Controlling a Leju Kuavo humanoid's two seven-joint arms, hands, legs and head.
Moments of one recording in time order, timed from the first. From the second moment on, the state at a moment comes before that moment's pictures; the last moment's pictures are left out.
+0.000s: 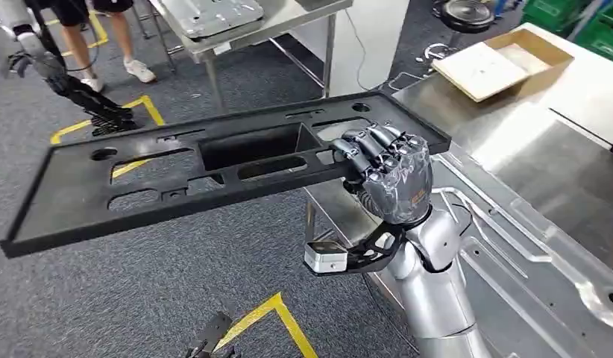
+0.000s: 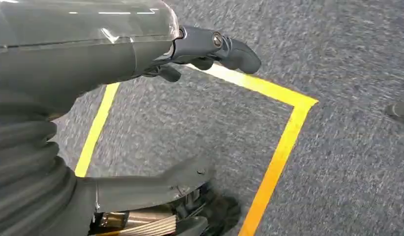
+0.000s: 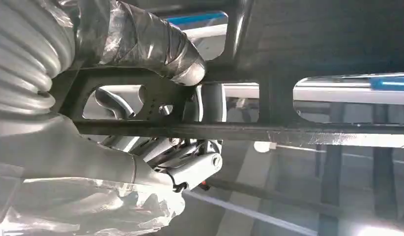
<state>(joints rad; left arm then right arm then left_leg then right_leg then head) -0.26 -0.20 0.72 -0.22 -1.21 0.12 -0.38 -0.46 0.19 0.22 -1.61 1.15 -0.70 -0.65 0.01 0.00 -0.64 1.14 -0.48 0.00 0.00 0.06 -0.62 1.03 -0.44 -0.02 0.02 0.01</state>
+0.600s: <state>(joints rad) -0.26 -0.20 0.72 -0.22 -1.22 0.12 -0.38 -0.47 0.18 0.23 -1.61 1.15 -0.70 -0.63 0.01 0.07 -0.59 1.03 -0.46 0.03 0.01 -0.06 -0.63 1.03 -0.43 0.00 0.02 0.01</state>
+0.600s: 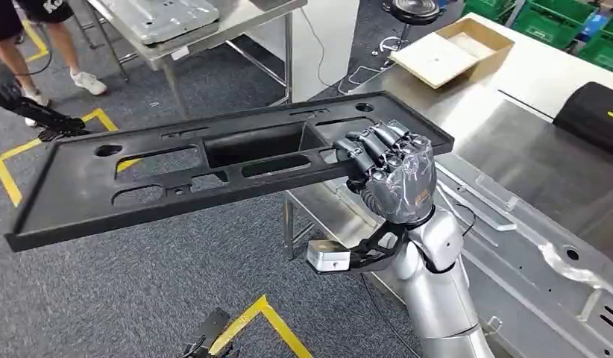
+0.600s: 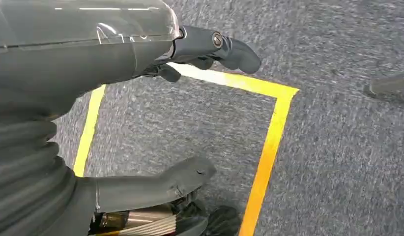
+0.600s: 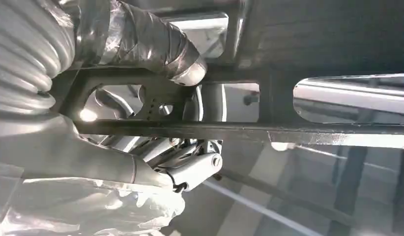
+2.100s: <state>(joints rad) -0.26 -0.19 0.72 -0.22 -1.20 0.12 -0.38 -0.47 0.17 0.23 -1.59 1.13 -0.70 -0.64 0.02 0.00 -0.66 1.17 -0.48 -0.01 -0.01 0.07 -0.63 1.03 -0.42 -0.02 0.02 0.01</state>
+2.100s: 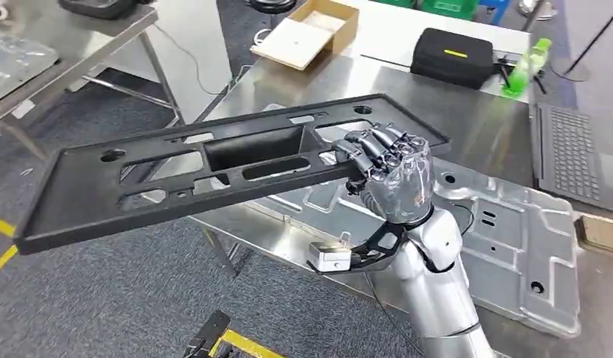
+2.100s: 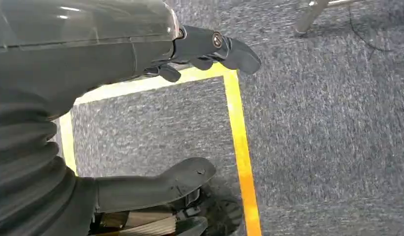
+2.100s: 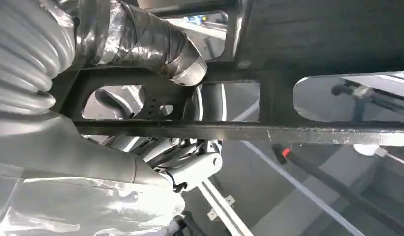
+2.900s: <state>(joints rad) -0.27 -0.19 0.71 -0.22 -1.20 0.12 -0.38 -0.50 0.17 0.21 -1.57 1.13 -0.70 -0.62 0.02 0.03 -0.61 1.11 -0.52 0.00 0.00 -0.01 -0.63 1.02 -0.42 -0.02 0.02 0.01</state>
